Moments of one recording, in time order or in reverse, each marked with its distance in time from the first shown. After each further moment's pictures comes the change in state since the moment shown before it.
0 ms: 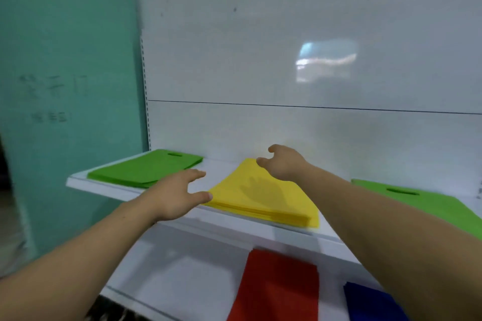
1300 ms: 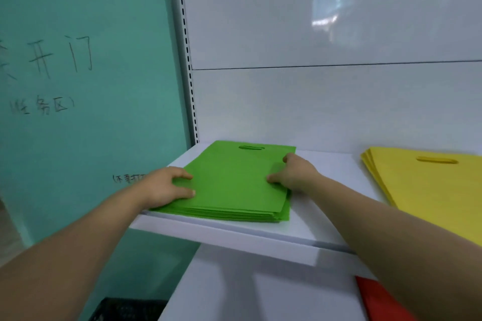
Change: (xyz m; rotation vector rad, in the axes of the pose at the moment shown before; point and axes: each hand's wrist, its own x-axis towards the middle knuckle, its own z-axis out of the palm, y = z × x) left_hand 0.192 -0.416 -0.054 -0.095 -0.201 -0.163; right_hand 0.230 -0.198 0.253 0.062 -0.072 0.328
